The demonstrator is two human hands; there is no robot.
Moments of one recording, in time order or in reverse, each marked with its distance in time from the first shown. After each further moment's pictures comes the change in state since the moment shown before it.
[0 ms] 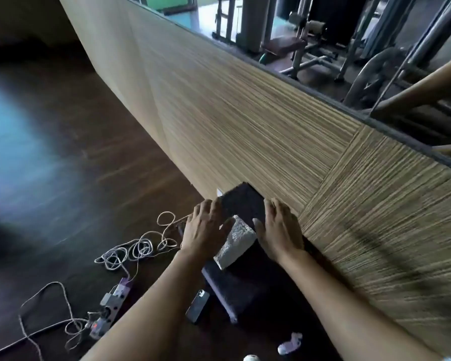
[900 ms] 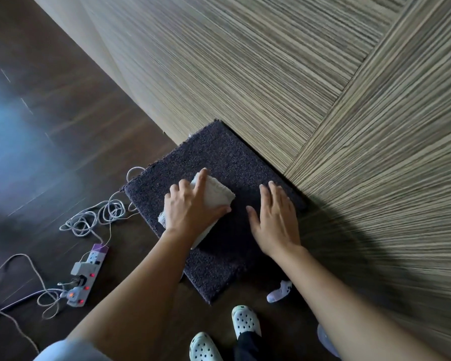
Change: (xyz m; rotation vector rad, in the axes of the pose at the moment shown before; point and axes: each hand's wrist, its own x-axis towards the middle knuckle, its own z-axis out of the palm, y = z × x) left_hand 0.038 -0.029 0.160 0.188 -0.126 -0.139; right_hand 0.007 0.079 0.140 0.070 0.040 0.103
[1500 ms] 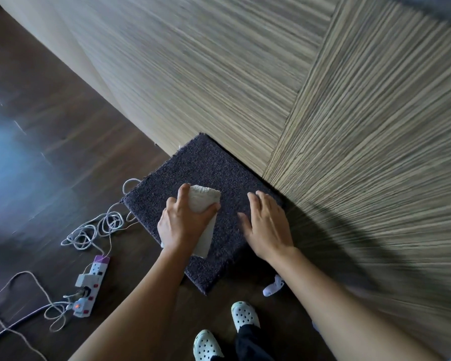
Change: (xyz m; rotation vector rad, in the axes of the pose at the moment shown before) left_hand -0.043 0.031 -0.045 -0.298 0.096 -0.222; right_hand -0.032 -0.003 -0.058 0.013 -0.062 -0.014
